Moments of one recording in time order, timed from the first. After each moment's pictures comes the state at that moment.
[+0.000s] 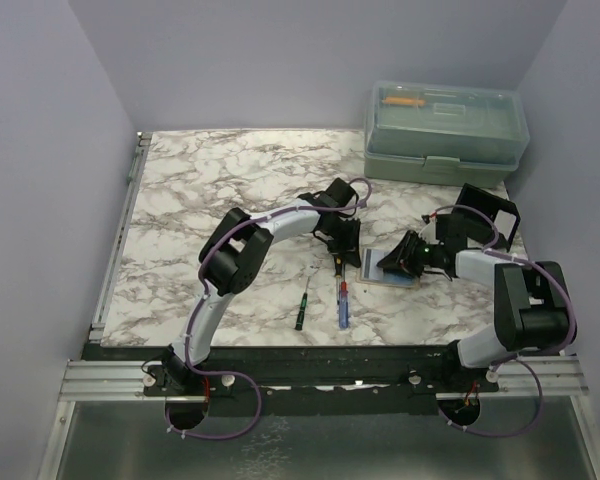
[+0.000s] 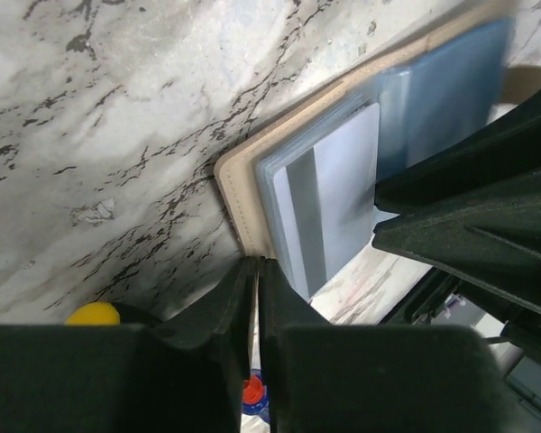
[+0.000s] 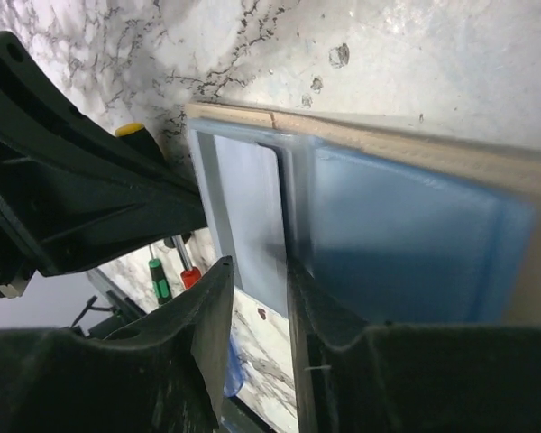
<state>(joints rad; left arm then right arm) -0.74 2.27 1.70 -0.51 0.55 -0.54 0.04 1.52 0.55 0.03 -0.65 0.63</state>
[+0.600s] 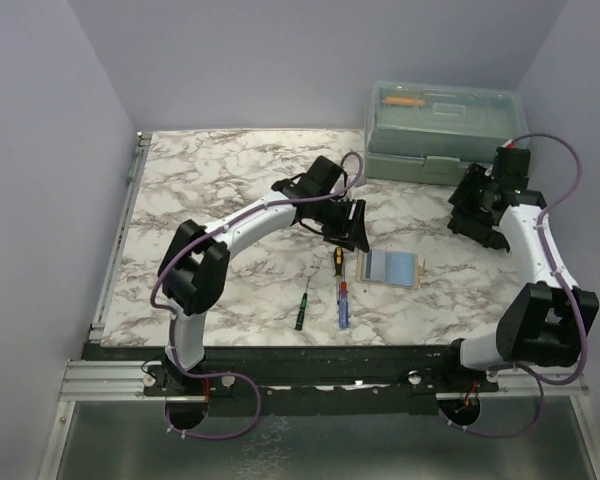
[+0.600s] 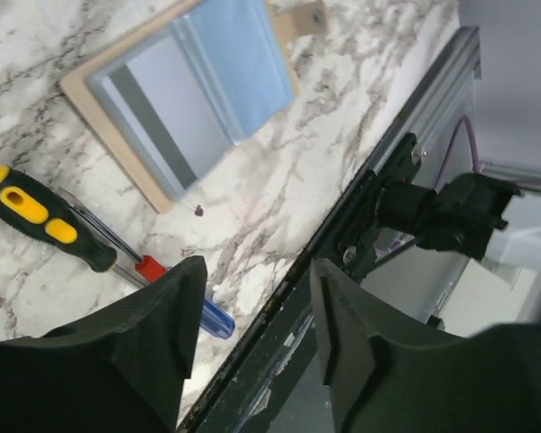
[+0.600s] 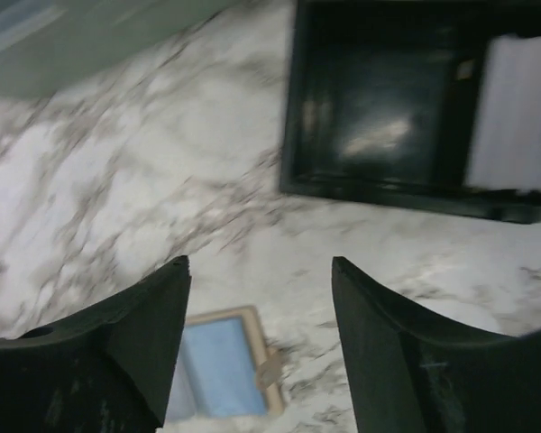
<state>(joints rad) -0.72 1.98 1.61 -0.53 0.64 -0.50 -0.13 1.39 1.13 -0.54 -0.07 0.36</state>
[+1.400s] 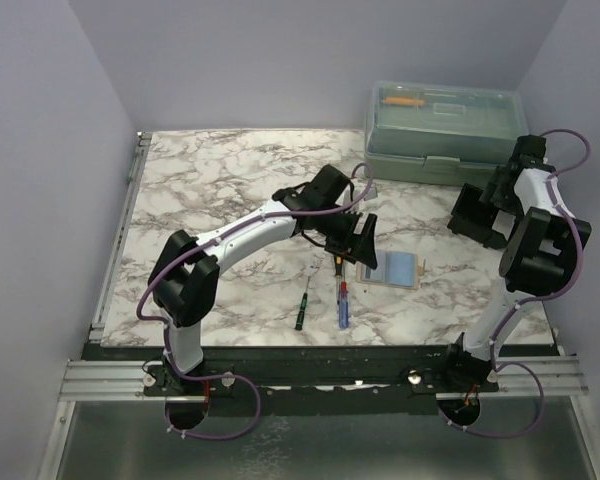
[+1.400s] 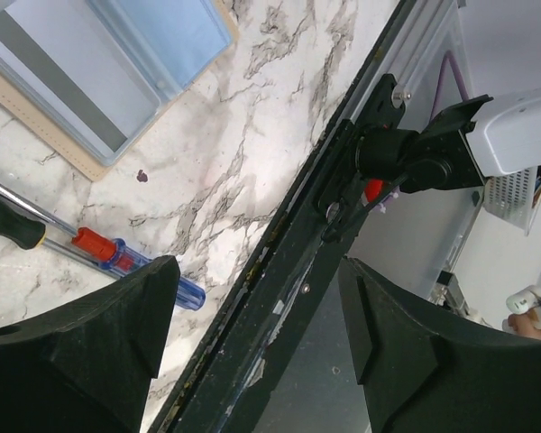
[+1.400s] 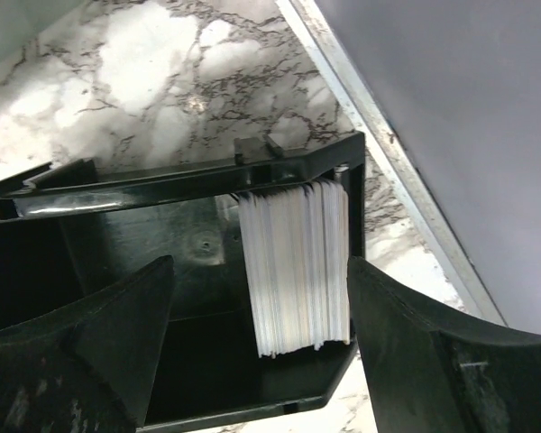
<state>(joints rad) -0.80 1.85 1.53 -0.55 0.67 -0.43 -0.36 1.93 1.54 -0.65 0.23 0.17</state>
